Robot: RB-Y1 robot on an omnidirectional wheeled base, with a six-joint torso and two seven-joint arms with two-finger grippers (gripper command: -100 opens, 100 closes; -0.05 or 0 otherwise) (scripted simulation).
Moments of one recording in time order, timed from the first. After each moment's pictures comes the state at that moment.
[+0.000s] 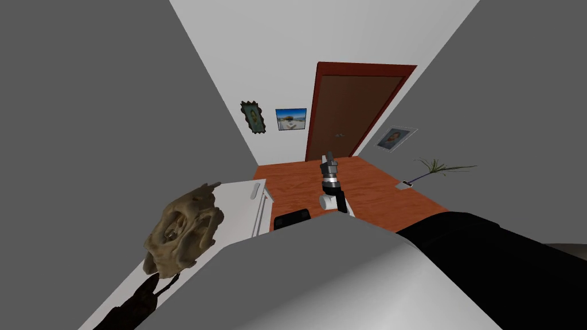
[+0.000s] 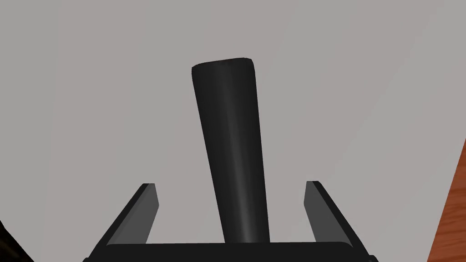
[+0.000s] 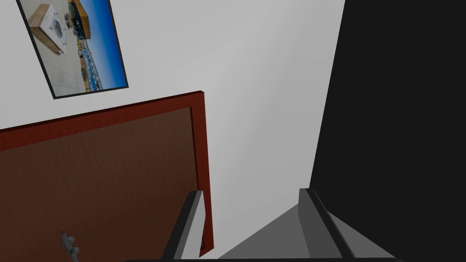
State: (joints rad) left arm 0.59 0.57 0.61 -0.96 1.00 1.08 0.16; right arm 0.48 0.05 0.05 -2.22 -0.05 -0.45 0.09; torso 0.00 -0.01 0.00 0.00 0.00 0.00
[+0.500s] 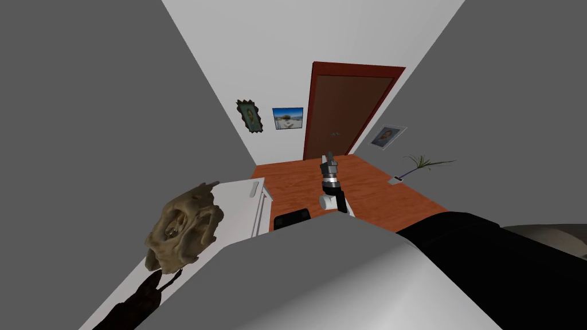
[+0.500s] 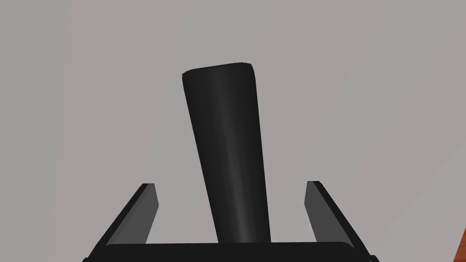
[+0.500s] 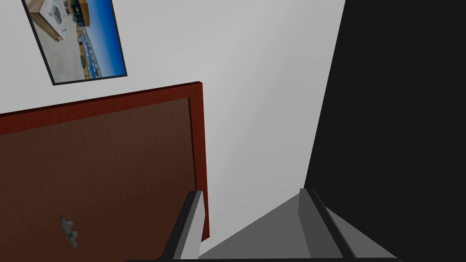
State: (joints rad) left arm 0.52 0.54 0.59 -0.90 0.96 1.03 0.19; right arm 0.48 0.05 0.05 -2.22 -0.05 -0.45 0.09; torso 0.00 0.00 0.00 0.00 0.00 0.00
